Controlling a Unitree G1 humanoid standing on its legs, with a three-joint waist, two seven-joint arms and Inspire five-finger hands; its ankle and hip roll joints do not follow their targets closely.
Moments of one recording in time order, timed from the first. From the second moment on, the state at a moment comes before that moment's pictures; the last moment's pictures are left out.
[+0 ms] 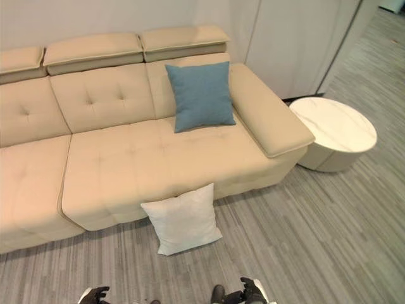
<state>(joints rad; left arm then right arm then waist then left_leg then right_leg) -0.04 0.22 -0.27 1.27 -0.04 -0.07 0.18 -0.08 -0.25 0.27 1.24 0.02 -0.03 -0.20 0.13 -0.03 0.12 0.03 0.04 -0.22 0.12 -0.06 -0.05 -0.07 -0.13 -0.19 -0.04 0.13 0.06</state>
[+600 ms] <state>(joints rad) -0.04 0.22 -0.29 1.21 -0.04 -0.06 0.14 -0.04 -0.28 0.25 1.22 0.03 -0.04 -0.22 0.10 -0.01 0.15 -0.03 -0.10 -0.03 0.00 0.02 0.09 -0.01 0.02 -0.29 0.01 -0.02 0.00</state>
